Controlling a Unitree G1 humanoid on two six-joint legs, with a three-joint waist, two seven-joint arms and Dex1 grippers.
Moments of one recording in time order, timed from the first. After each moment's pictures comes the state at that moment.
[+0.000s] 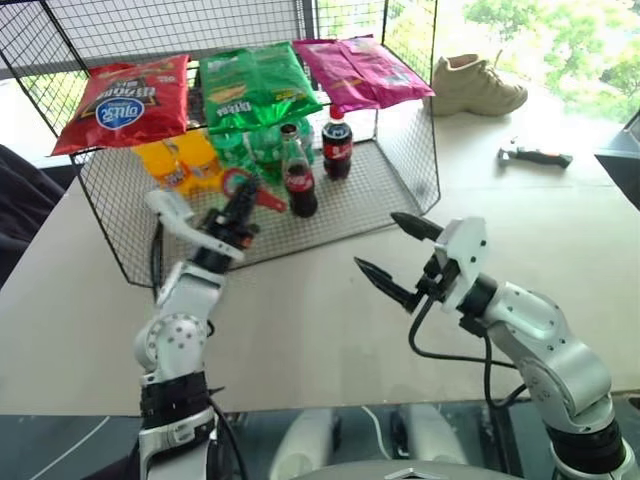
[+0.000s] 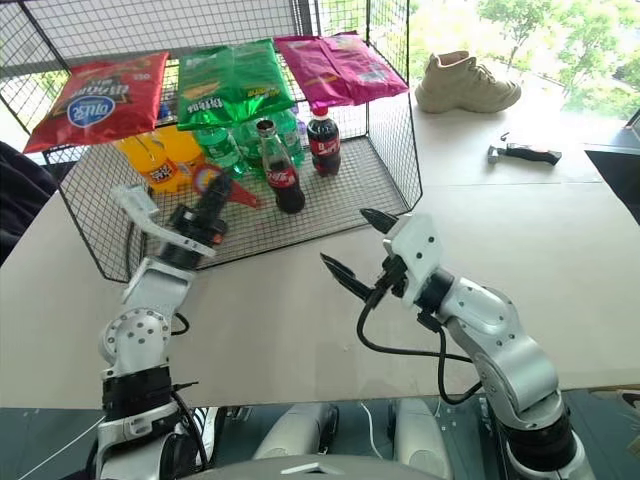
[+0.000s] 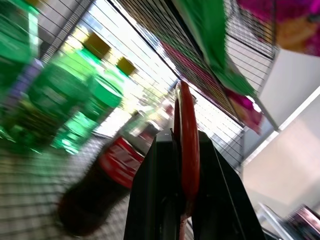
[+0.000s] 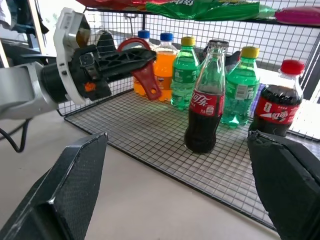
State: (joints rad) left arm -0.27 0.25 0.33 -0.18 -1.06 0.53 -0.43; right arm -0.17 -0.35 0.18 -0.68 0.42 0.56 0.50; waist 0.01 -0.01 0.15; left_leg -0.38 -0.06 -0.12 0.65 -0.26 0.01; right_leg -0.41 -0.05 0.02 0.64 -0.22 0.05
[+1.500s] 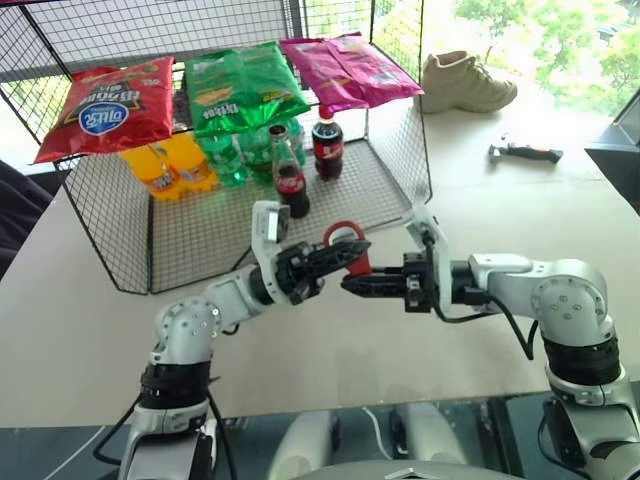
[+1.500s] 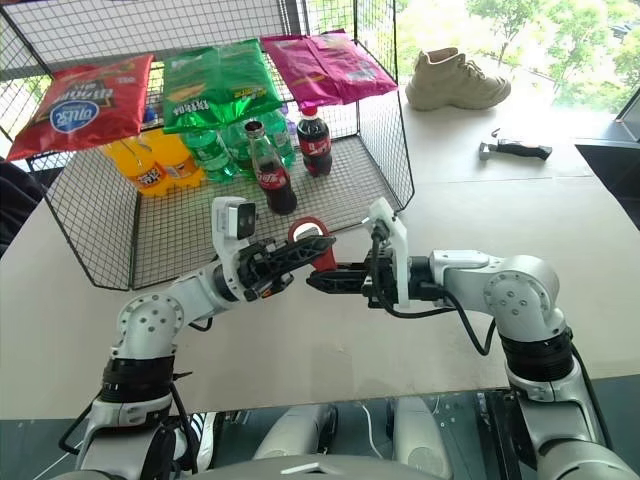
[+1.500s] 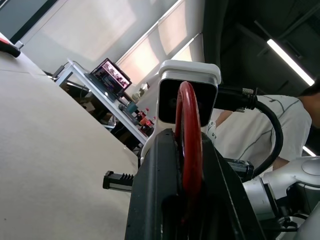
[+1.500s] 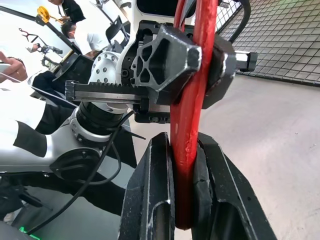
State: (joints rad) left arm -0.33 0.39 0.10 -0.17 -1.21 0.95 -0.86; right arm -0.52 -0.39 0.07 -0.40 1.12 1.27 0.53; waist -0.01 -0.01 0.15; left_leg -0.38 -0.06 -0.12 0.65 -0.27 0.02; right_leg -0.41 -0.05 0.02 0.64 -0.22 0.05
